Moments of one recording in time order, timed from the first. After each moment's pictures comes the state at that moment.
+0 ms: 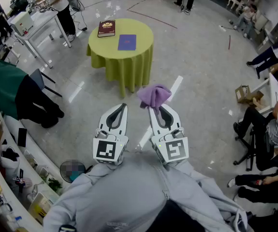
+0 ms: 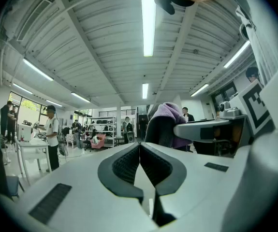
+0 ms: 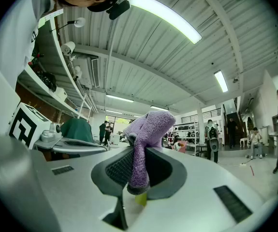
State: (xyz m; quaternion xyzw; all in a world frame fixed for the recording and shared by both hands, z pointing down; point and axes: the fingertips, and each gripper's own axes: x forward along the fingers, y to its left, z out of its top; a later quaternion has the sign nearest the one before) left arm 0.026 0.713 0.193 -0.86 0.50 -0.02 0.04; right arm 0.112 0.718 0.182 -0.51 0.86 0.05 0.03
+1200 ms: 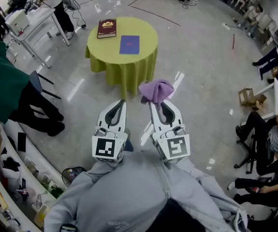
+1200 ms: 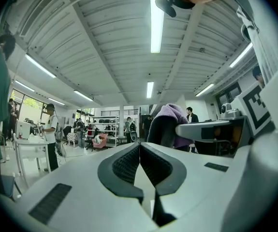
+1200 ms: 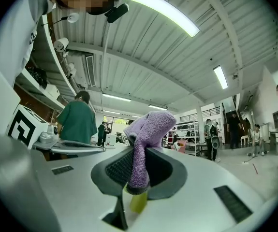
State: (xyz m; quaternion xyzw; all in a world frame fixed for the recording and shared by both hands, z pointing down) left arm -0.008 0.578 0.220 -0.86 0.51 0.00 0.02; right arm 0.087 0.580 0.197 -0.51 0.86 0.04 0.03
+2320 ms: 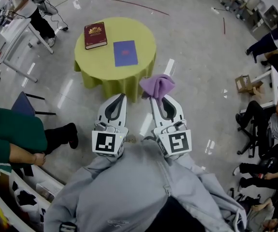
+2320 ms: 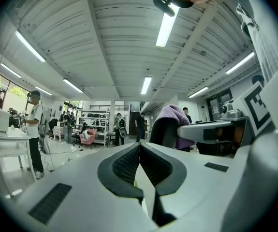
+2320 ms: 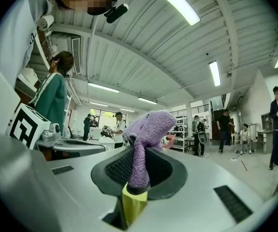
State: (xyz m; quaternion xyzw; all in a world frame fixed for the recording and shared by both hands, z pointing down) left arm -0.054 0.349 0.242 -0.90 0.44 -0.01 -0.01; right arm 0.040 0.368 0.225 -0.57 0.82 0.01 -0.01
